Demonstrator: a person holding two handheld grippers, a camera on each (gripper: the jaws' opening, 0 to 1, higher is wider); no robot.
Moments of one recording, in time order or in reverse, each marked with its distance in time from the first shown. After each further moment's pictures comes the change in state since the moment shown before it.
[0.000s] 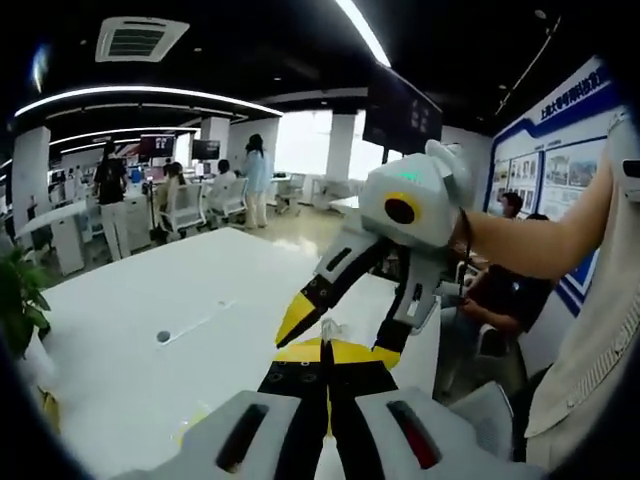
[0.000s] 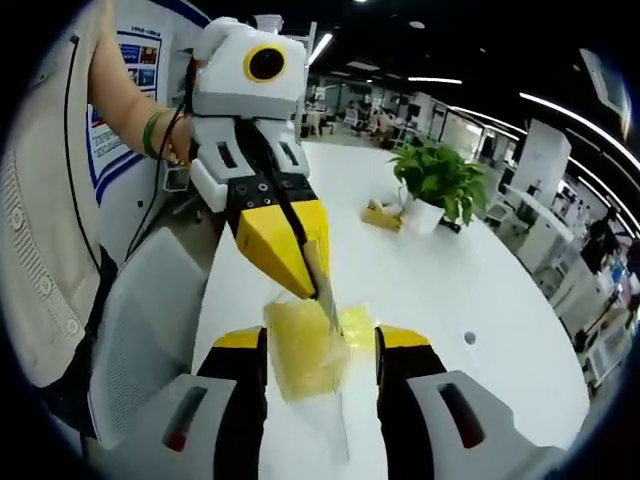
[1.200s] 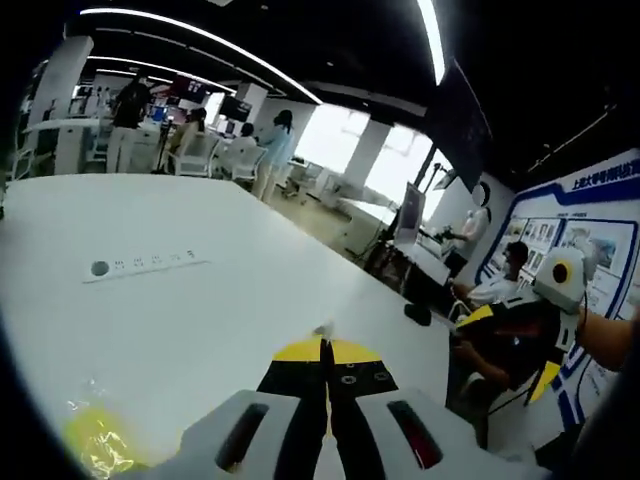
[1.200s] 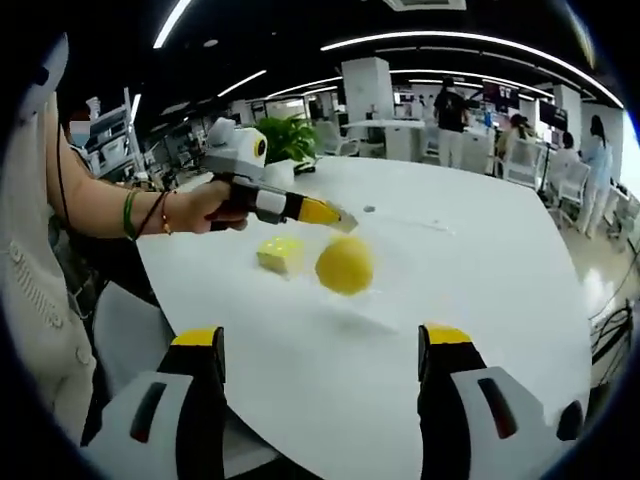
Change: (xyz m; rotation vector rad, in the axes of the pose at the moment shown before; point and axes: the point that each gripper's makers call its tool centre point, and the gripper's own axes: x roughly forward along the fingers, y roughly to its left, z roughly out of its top) left arm 0.158 0.039 -0.071 -0.314 -0.005 -0.021; right arm -0.113 0.037 -0.166 0.635 -0.026 -0.489
